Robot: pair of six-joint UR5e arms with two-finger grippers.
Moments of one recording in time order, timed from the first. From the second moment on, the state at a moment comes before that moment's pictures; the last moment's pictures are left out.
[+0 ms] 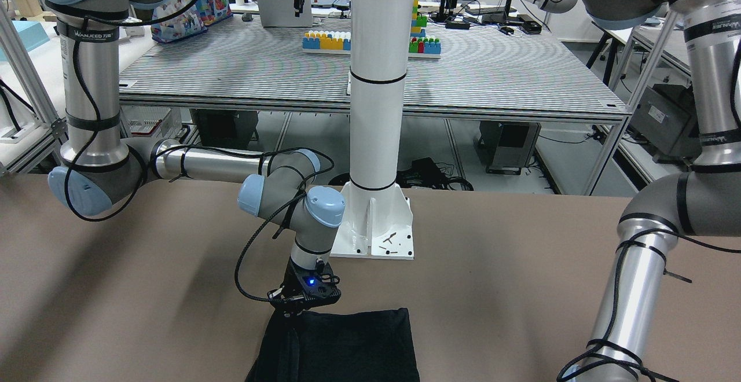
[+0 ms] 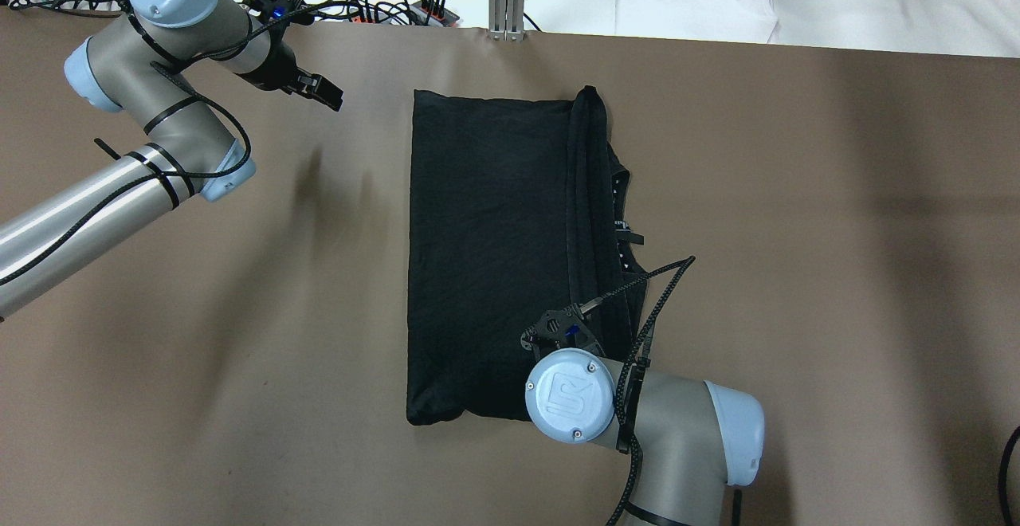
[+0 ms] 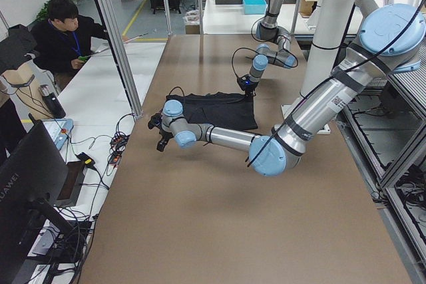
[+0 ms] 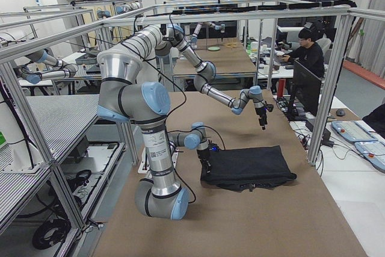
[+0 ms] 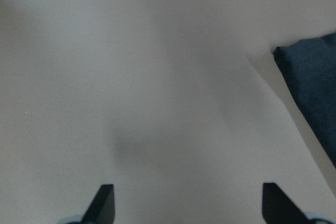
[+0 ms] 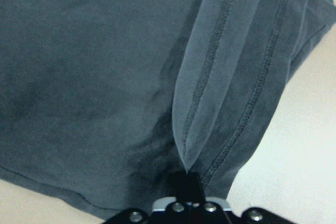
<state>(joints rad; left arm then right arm) -1.02 -2.37 -0.95 -2.33 -2.09 -0.61 0.32 -1.01 1.86 -1.86 1.52 0.87</state>
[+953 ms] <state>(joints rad) -1.00 -2.37 -0.95 -2.33 -2.06 -0.61 0.32 -1.18 1.97 -1.77 1.52 1.01</state>
